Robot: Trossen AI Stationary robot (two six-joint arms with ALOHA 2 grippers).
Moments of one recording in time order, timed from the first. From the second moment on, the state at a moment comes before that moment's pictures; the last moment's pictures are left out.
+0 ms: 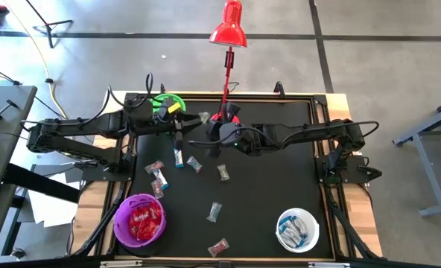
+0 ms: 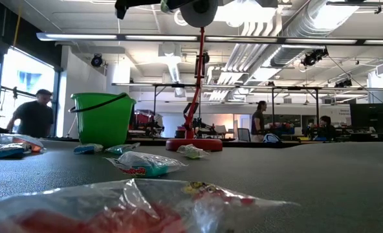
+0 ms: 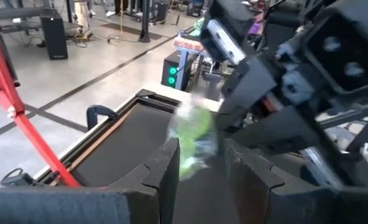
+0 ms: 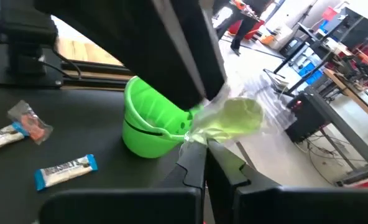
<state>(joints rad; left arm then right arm) 0.10 1.02 0.97 -0.13 -0.16 -0.19 0.09 1.81 1.73 -0.38 0.71 -0.20</state>
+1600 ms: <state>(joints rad) 0.10 1.02 0.97 -0.11 -0.08 -0.13 0.13 1.81 1.73 -0.32 0.70 -0.16</state>
